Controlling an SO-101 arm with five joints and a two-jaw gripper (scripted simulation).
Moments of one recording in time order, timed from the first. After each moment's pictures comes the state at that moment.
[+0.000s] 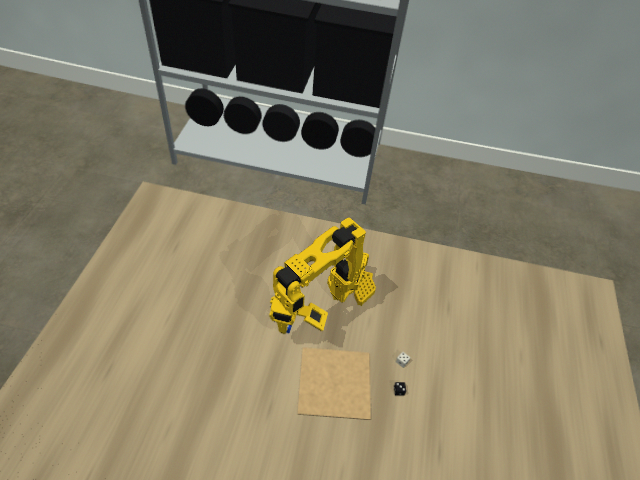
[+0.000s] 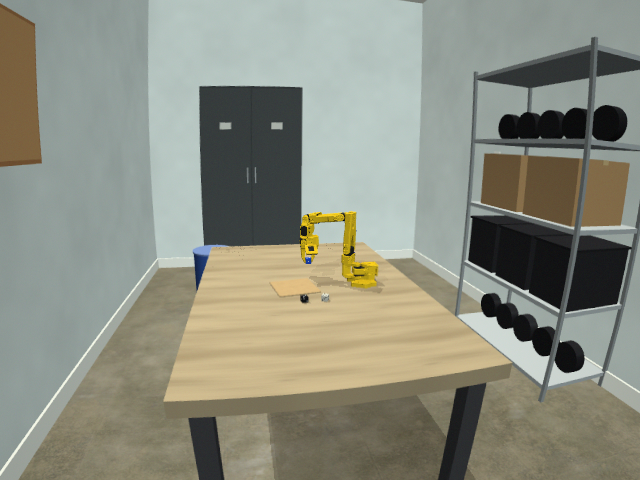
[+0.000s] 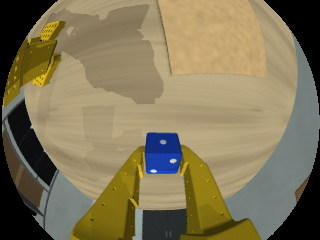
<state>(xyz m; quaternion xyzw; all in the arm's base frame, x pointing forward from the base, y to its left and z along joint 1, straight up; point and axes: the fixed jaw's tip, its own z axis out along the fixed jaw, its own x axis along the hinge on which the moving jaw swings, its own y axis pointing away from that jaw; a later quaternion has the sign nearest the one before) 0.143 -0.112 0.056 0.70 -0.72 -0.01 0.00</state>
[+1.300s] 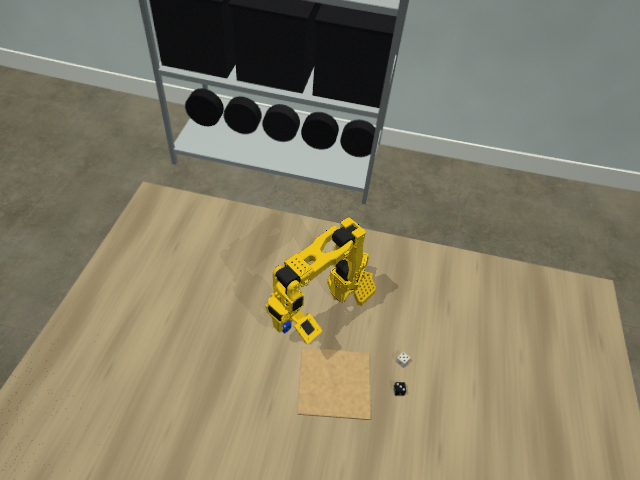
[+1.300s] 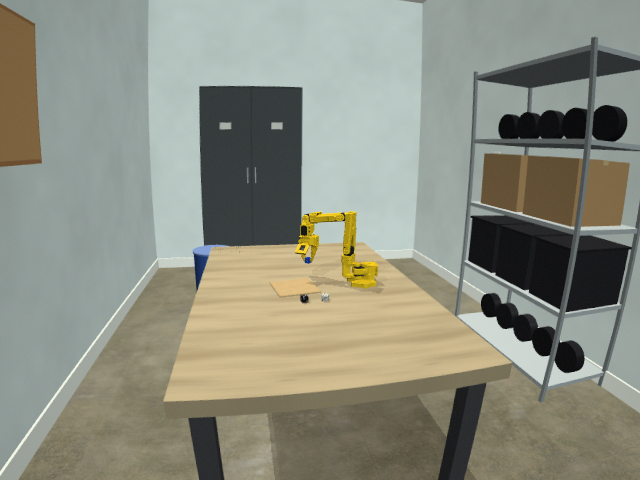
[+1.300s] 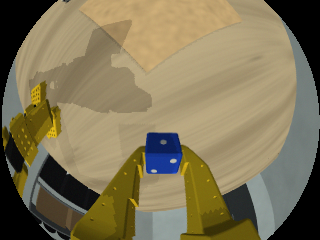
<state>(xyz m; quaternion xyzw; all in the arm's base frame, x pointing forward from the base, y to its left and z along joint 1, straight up) 0.144 -0.109 0.057 0.49 -0.87 -0.01 0.00</state>
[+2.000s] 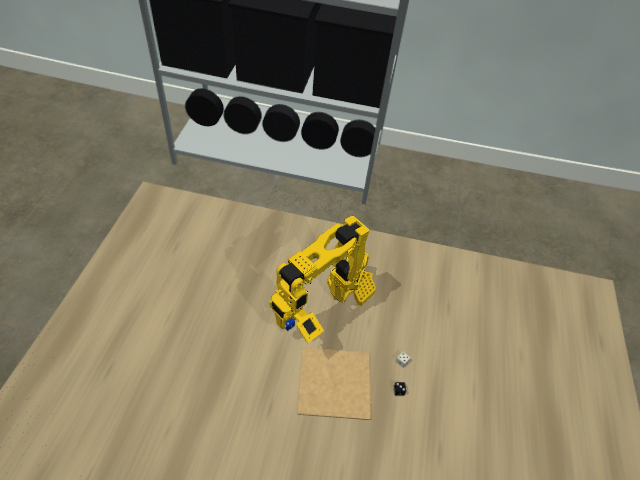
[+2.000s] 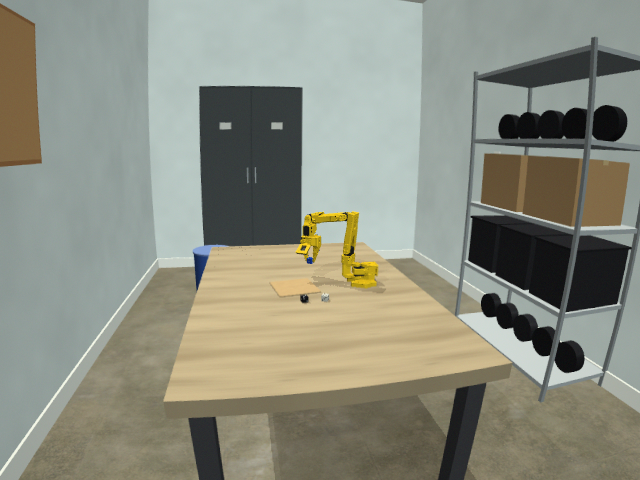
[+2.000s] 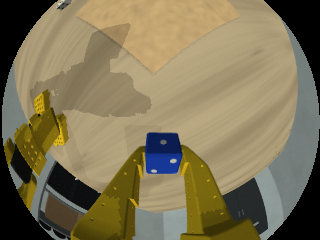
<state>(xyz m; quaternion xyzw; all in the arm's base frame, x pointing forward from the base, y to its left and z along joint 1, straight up) 0.137 -0.103 0.057 0.45 -0.89 -0.01 0.00</state>
